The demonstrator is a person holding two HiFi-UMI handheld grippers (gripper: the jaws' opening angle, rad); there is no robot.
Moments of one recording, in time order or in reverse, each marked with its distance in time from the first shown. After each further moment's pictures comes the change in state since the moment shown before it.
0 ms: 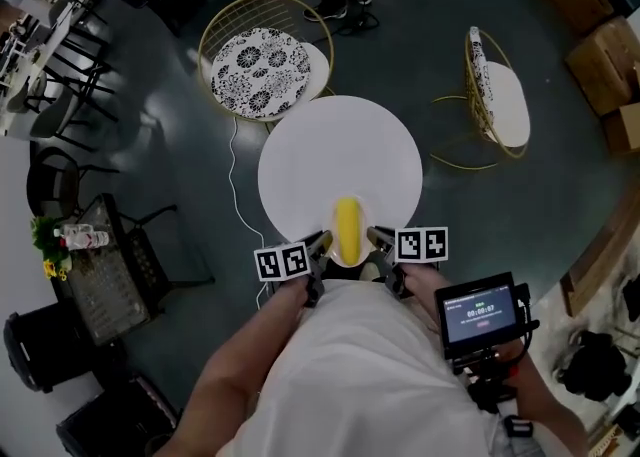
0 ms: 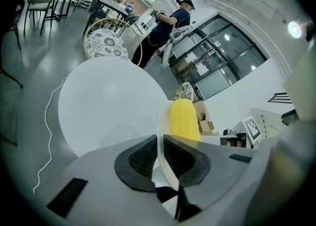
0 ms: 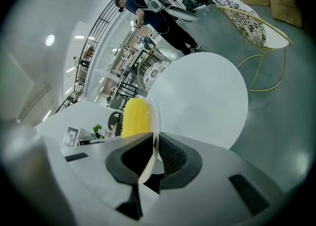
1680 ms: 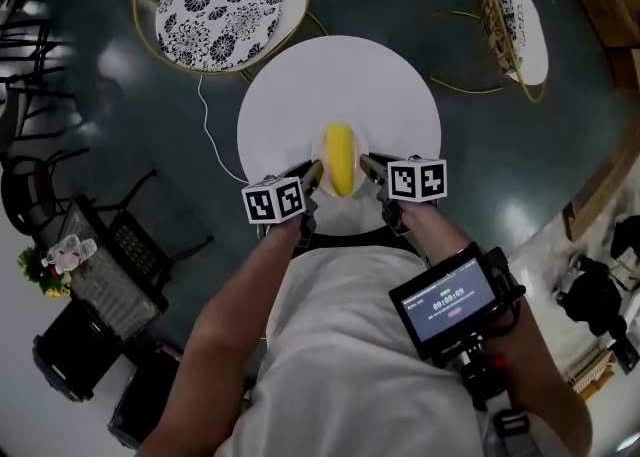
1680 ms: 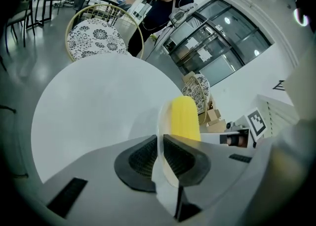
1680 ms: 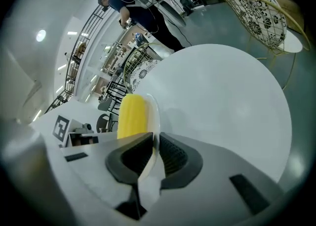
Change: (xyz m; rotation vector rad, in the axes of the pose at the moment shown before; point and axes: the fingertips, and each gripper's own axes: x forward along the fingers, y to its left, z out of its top) left arm 0.097 0.105 0.095 0.090 0.143 0.075; right arm 0.131 -0.068 0.085 0.012 0.010 -0.078
